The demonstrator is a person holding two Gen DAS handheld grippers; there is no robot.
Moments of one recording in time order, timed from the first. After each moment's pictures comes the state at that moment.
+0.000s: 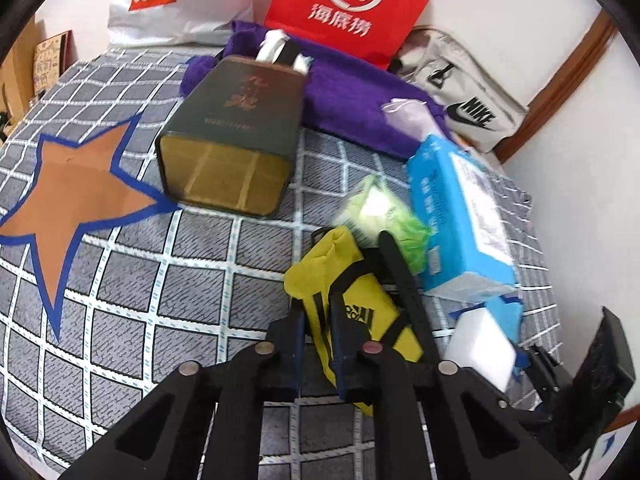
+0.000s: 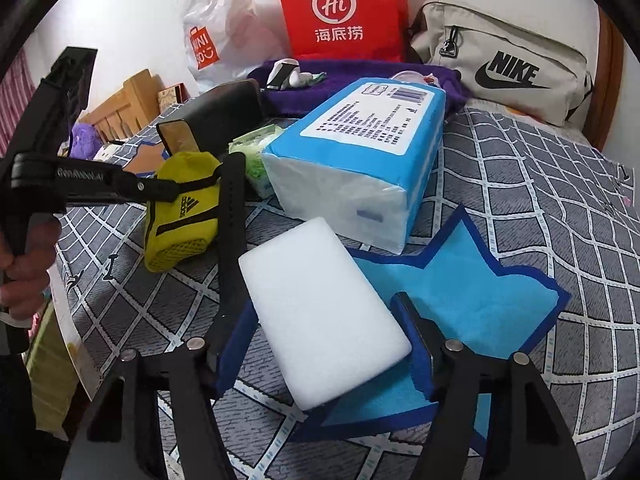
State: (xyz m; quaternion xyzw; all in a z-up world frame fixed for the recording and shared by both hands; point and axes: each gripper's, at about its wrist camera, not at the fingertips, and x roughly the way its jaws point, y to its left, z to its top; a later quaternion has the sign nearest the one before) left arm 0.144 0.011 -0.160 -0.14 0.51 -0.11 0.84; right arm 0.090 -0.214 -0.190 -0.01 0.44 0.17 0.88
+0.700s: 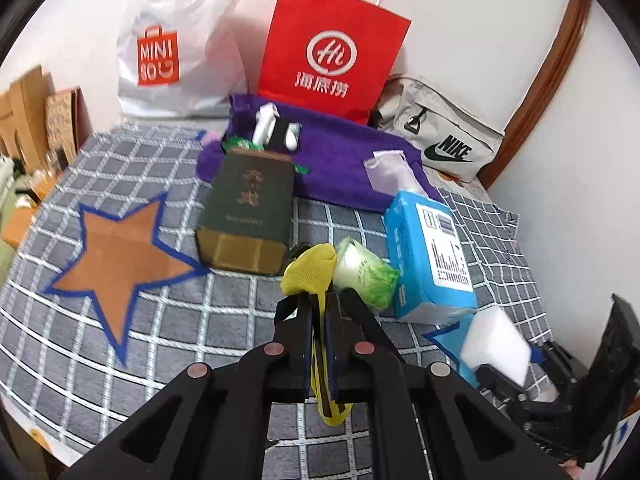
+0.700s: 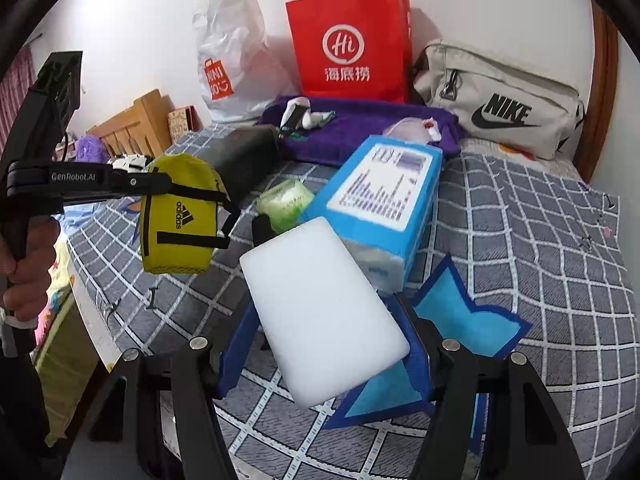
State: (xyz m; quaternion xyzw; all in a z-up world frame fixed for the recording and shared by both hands) left arm 0.124 0.018 -0.091 -0.10 0.44 -0.10 0.89; right arm 0.079 -0.211 -0.128 -0.01 0.40 0.17 0.90
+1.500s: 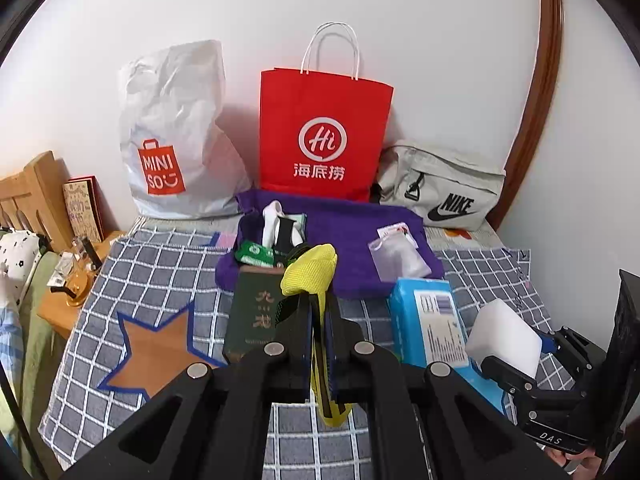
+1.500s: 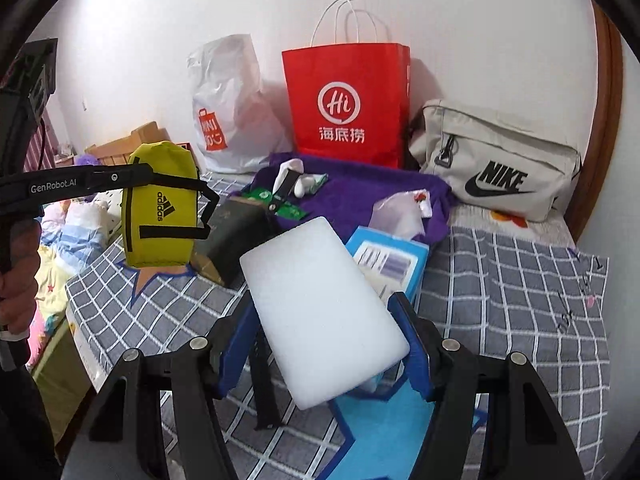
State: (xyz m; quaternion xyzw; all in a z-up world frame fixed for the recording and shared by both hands) left arm 0.155 0.005 -0.014 -0.03 0.36 -0.07 0.93; right arm 0.132 -0.211 -0.072 -0.02 0.36 0.17 0.92
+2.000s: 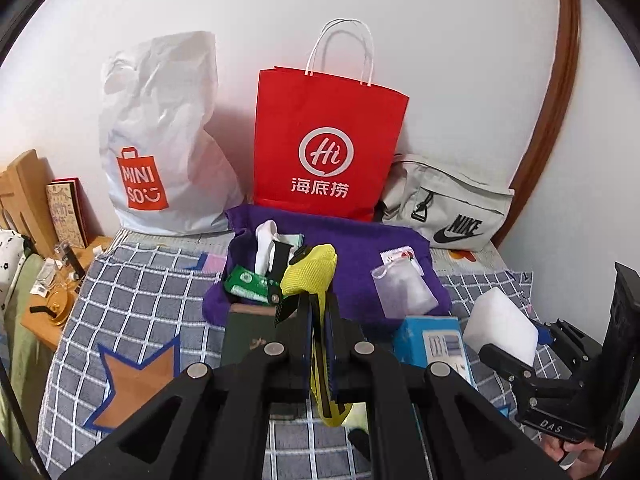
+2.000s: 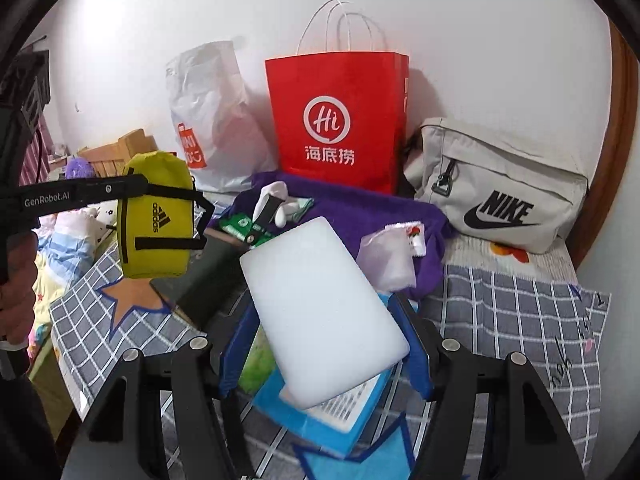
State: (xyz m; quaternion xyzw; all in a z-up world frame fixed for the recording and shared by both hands) left arm 0.219 0.011 -0.018 -0.06 0.37 -0.08 0.93; right arm 0.201 -0.207 -0.064 -0.02 0.35 0.16 0.92
